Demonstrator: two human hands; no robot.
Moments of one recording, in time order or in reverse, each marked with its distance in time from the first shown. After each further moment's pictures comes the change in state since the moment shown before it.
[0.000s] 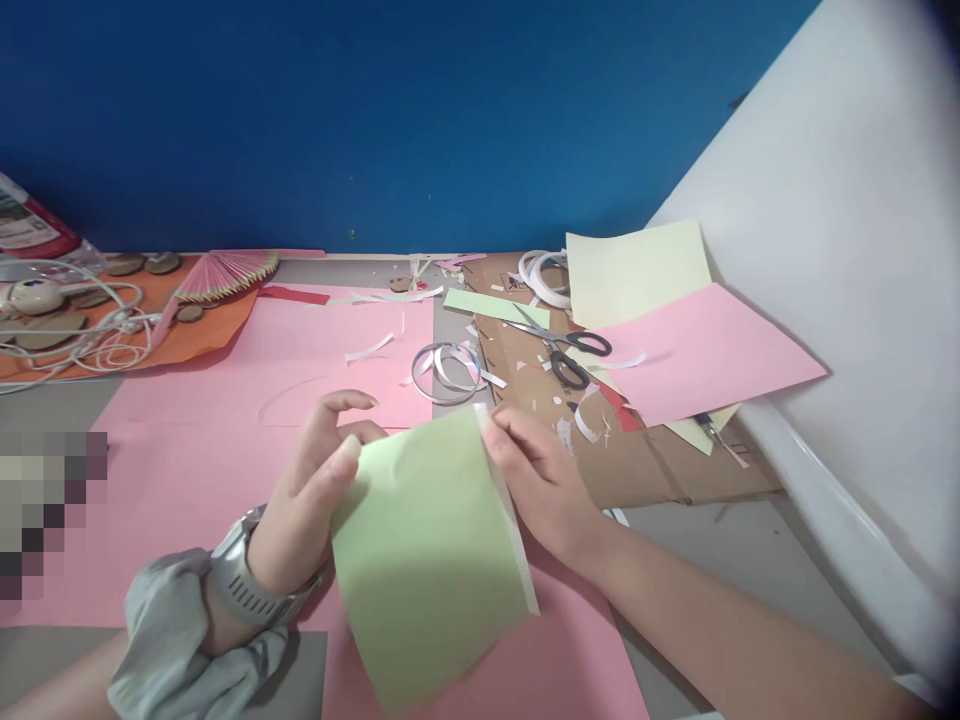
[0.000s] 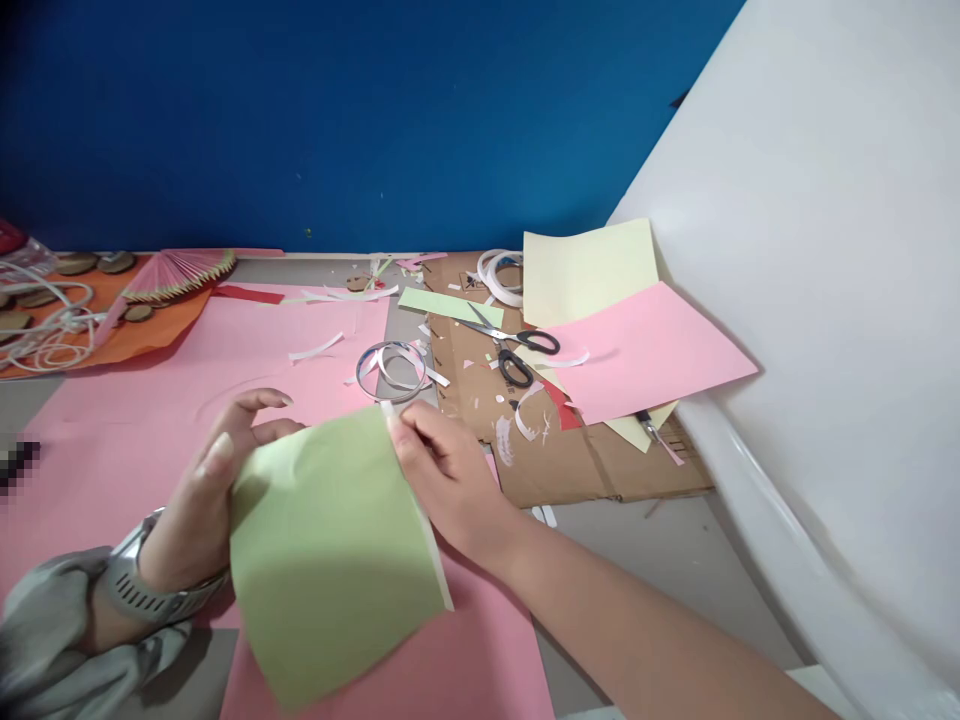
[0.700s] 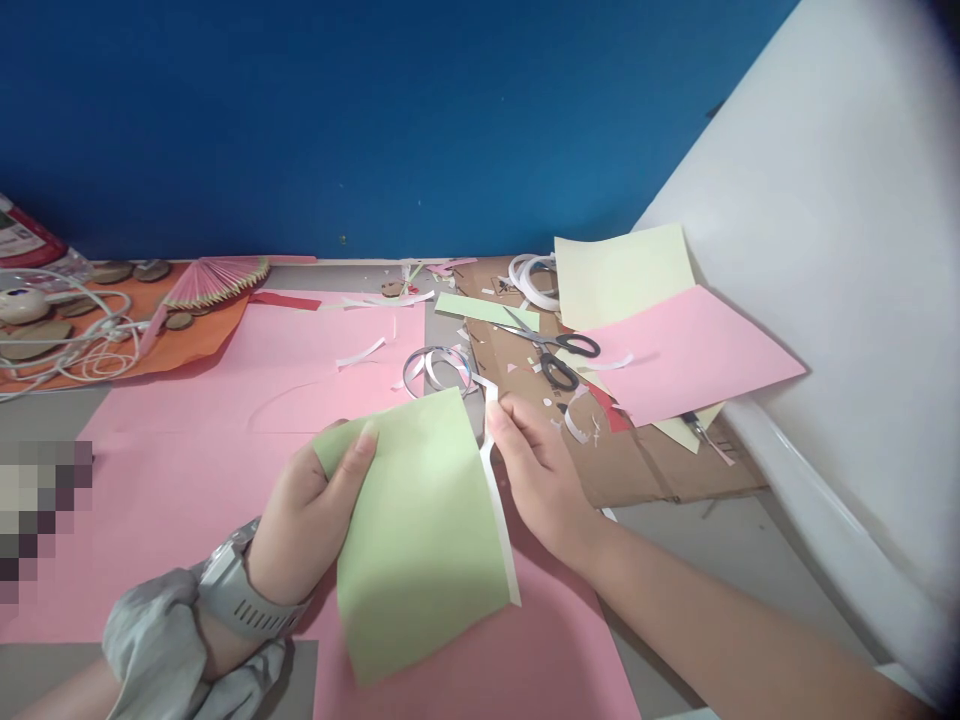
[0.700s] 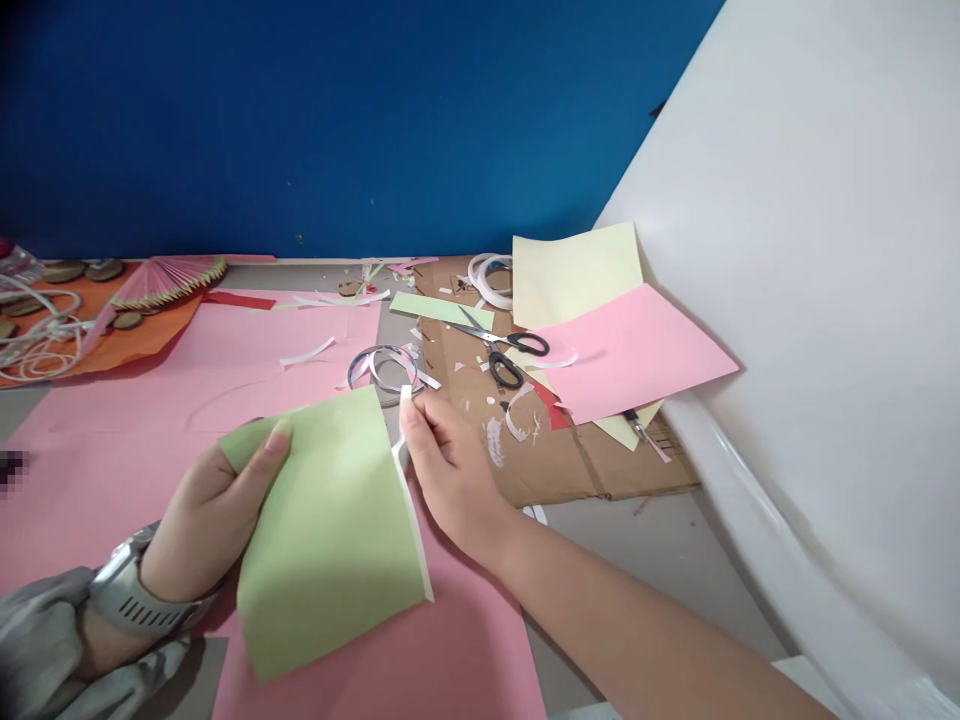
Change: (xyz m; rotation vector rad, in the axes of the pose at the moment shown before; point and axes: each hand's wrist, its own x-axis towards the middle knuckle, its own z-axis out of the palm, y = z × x) left_hand 0.003 0.000 0.008 0.540 0.188 -0.017; right_hand 0.002 0.006 -0.003 0.093 0.137 0.026
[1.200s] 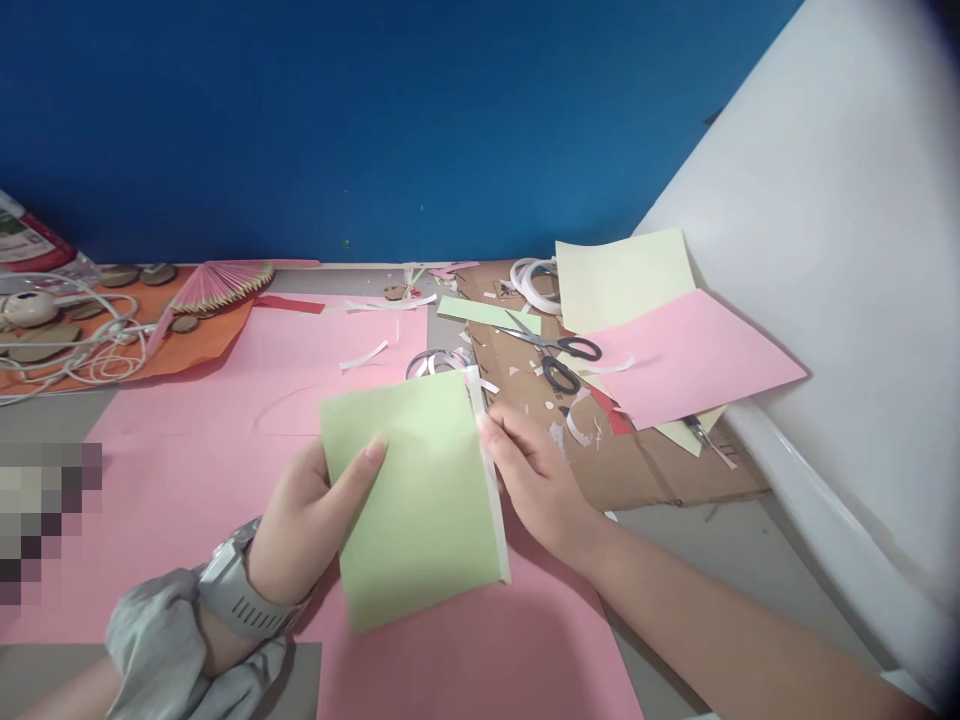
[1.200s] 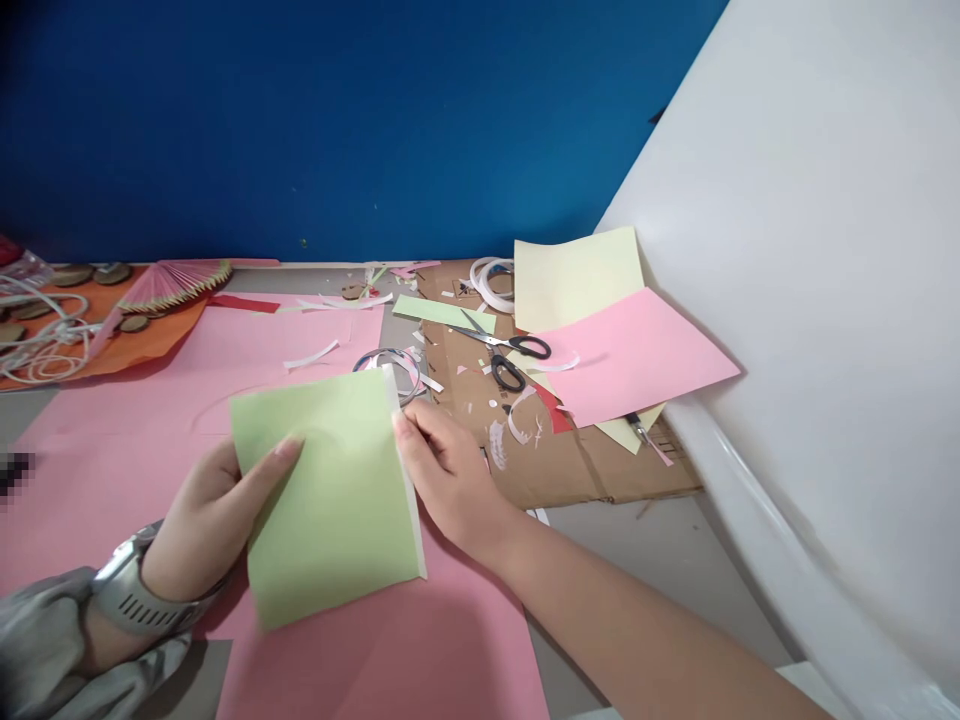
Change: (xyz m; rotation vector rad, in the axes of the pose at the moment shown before) left_hand -0.002 -0.002 -0.004 -0.146 -0.063 -0.064; right_hand 0.001 -0.002 -0.002 -0.109 -0.094 -0.036
